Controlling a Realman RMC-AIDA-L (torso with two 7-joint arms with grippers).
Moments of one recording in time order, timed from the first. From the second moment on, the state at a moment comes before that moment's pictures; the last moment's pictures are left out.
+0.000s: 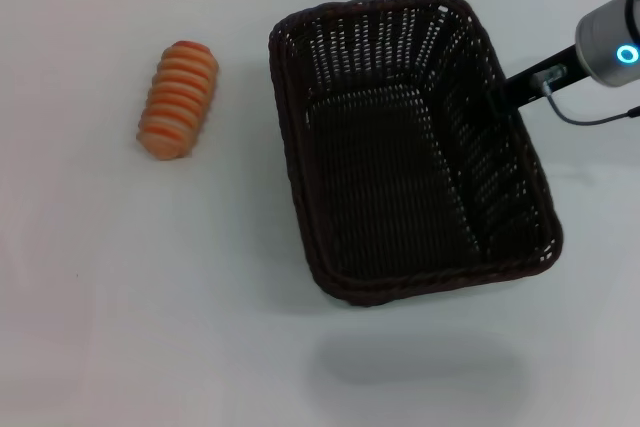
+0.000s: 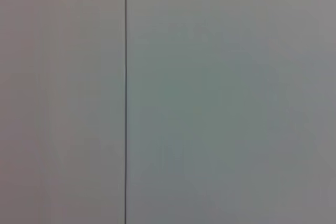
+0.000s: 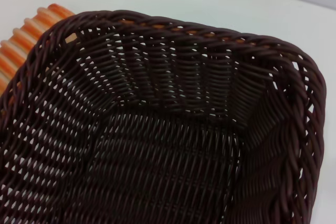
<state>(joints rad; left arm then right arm) 0.10 -2.06 -1.84 -1.25 2.81 0.35 0.03 0.76 2.04 1.84 1.07 -2.53 1.30 -0.44</state>
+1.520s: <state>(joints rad) 0.13 -2.06 -1.82 -1.29 2.81 0.32 0.03 0.83 1.90 2.24 1.06 -2.22 1.57 -1.14</state>
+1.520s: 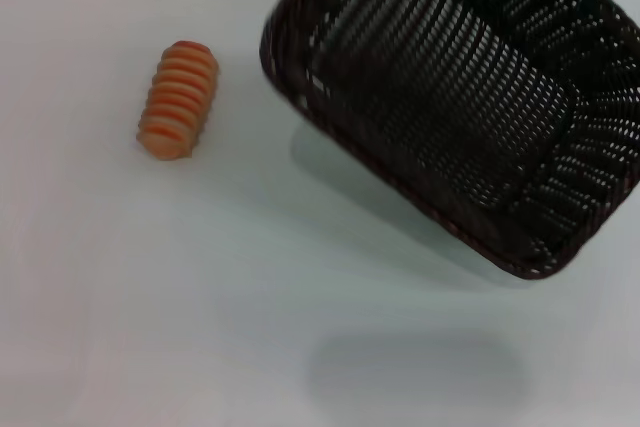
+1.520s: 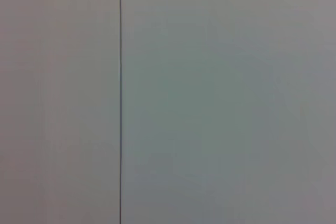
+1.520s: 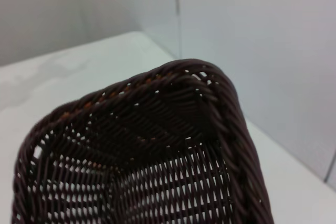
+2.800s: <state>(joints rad) 0.15 -2.06 -1.79 -1.30 2.81 0.32 0.03 0.93 1.90 2.13 0.85 -2.47 1.52 -1.32</state>
